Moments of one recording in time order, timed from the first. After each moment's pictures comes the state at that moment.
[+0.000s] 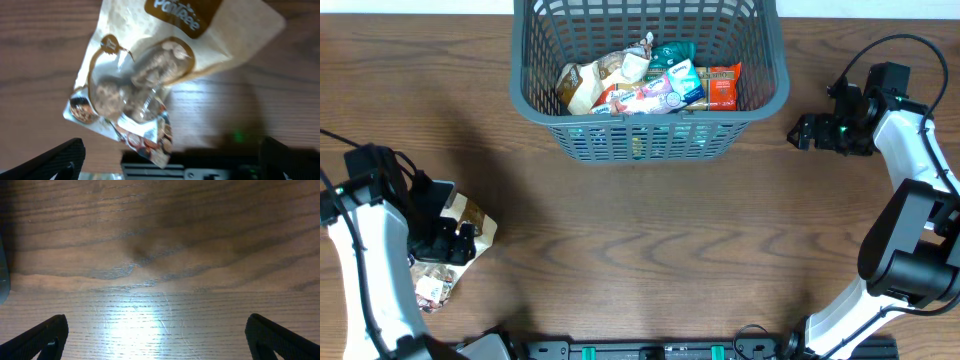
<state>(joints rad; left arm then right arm) 0.47 1.37 1.06 -1.25 -0.08 0.59 -0.29 1.93 1.40 -0.74 -0.21 -0.16</state>
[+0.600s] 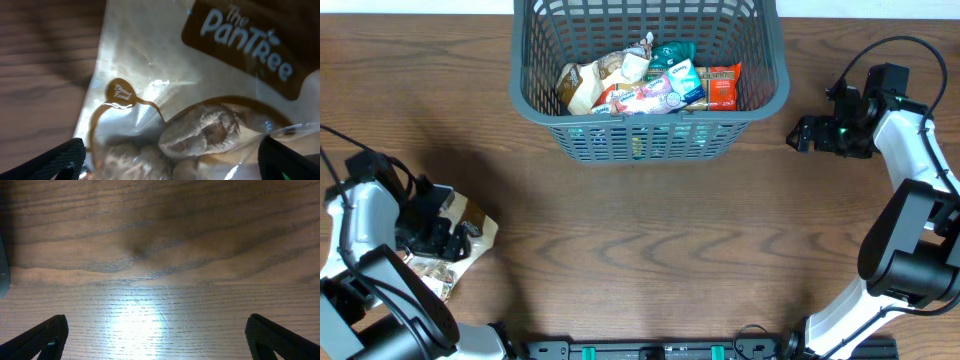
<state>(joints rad) 0.56 1.64 0.97 -0.96 -0.09 0.74 -0.29 1.93 1.40 -0.77 -0.21 -0.16</state>
